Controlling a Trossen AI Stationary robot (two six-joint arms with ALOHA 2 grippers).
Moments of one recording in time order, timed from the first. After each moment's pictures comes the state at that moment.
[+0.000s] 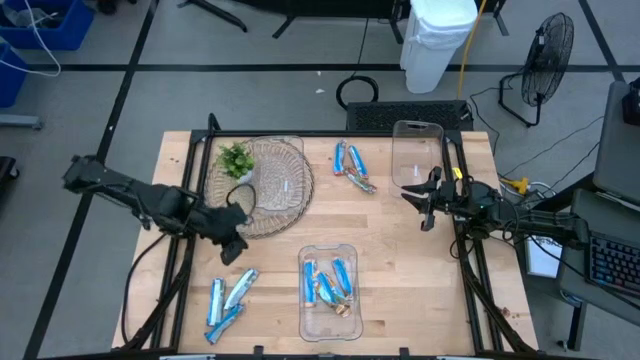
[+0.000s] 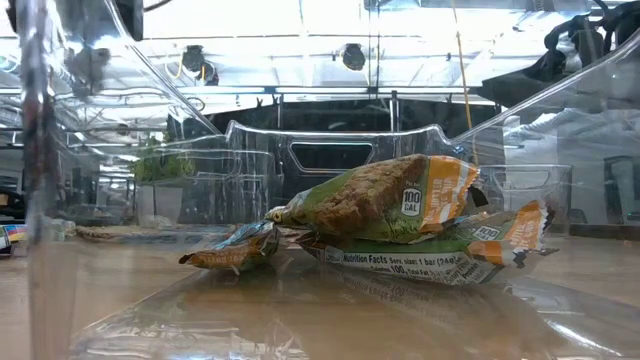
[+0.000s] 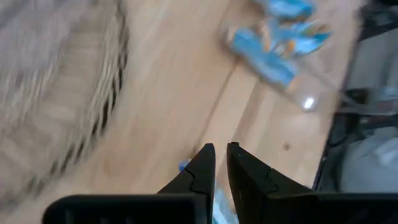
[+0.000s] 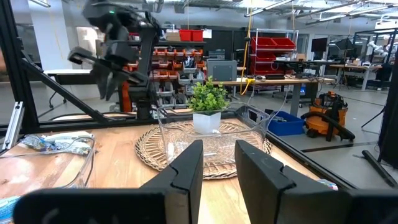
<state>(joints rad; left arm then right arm) -0.34 0.94 0.78 -0.79 0.01 -0.93 -0.19 0.12 0.02 0.19 0.05 0.00</state>
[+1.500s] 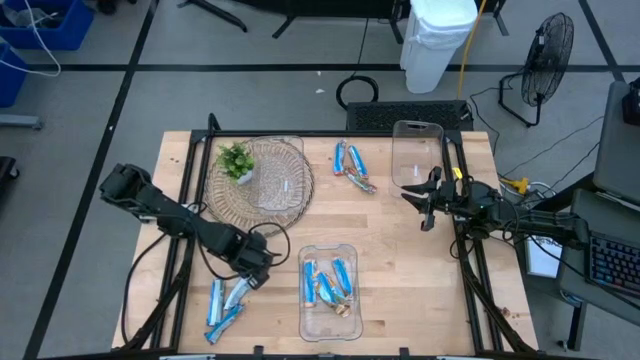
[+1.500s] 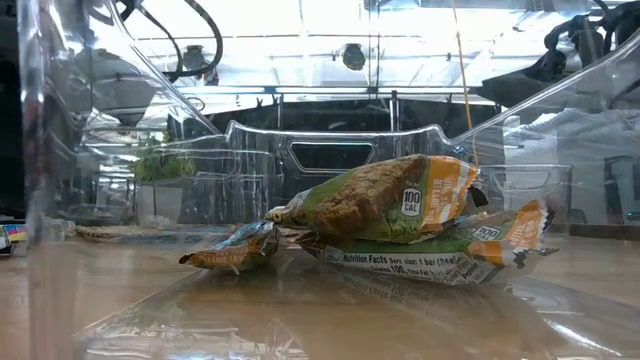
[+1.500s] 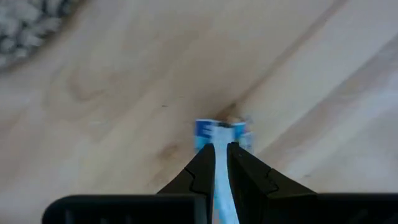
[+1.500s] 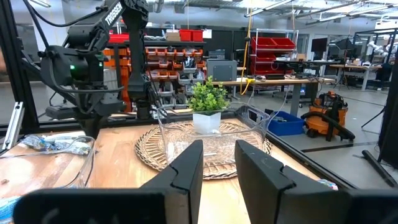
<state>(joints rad) -0.44 1.51 0.88 -0.83 0.11 -1.24 -0.19 0.12 0.02 0.19 0.05 0.00</state>
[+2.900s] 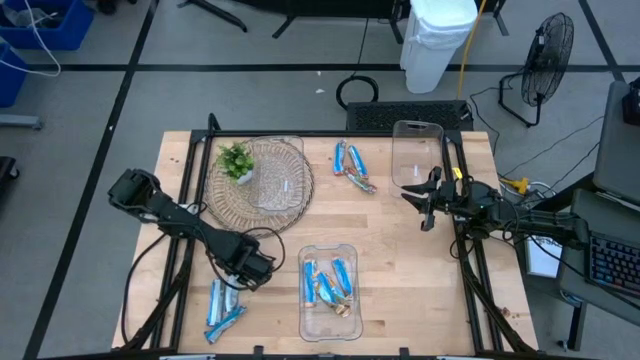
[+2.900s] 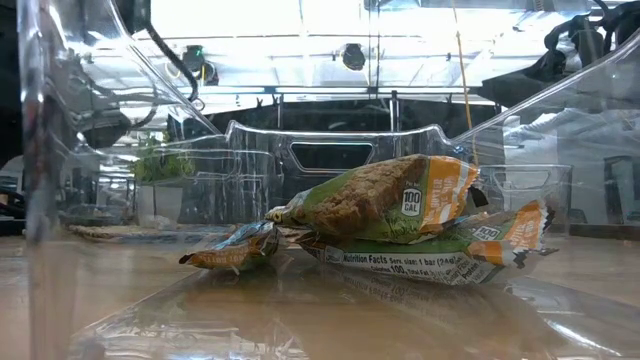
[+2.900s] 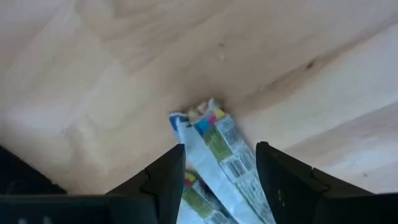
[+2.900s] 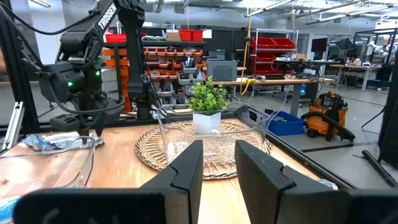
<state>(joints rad) -0.47 1.61 0.91 -0.96 0.21 -1.43 -0.19 0.12 0.02 0.19 0.05 0.00</state>
